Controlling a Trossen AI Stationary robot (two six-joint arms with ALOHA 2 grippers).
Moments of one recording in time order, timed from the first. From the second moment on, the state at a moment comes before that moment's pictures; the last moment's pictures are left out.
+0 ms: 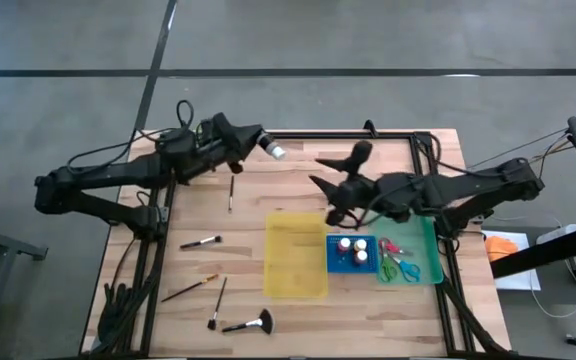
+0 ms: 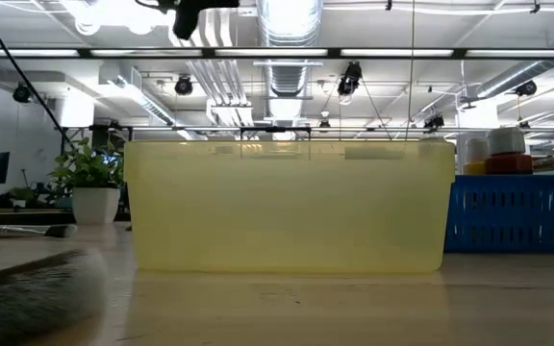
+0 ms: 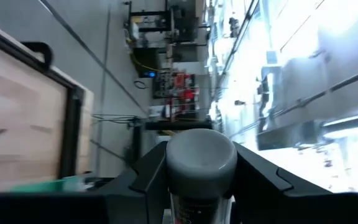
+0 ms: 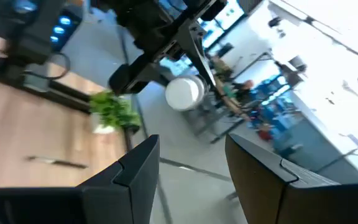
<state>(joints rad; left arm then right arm) 0.18 1.13 1.02 0.12 -0.37 -1.52 0.23 1.36 1.33 -0.10 0.77 -0.65</state>
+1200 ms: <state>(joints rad) 0.15 1.25 1.09 0.25 -0.34 -1.57 0.14 1.52 1.39 0.22 0.75 -0.87</state>
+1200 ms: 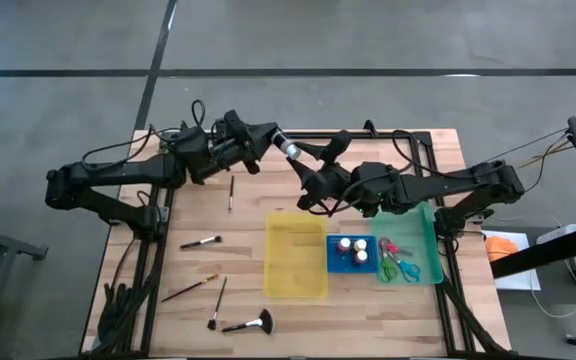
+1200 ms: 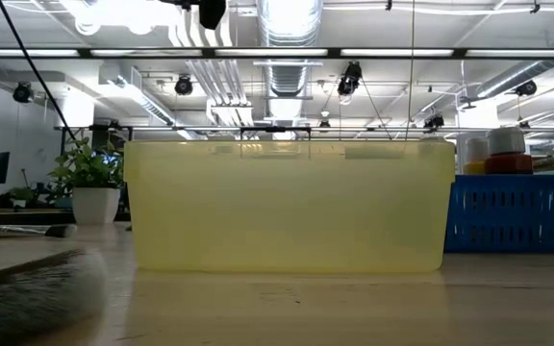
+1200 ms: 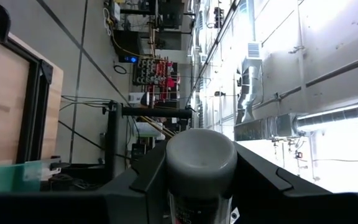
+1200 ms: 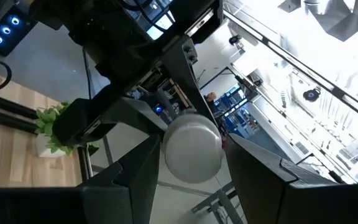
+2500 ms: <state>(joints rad) 0.30 1.09 1.09 -0.08 -0.31 -0.81 0.15 1.45 1.60 -0.74 0.64 -0.19</state>
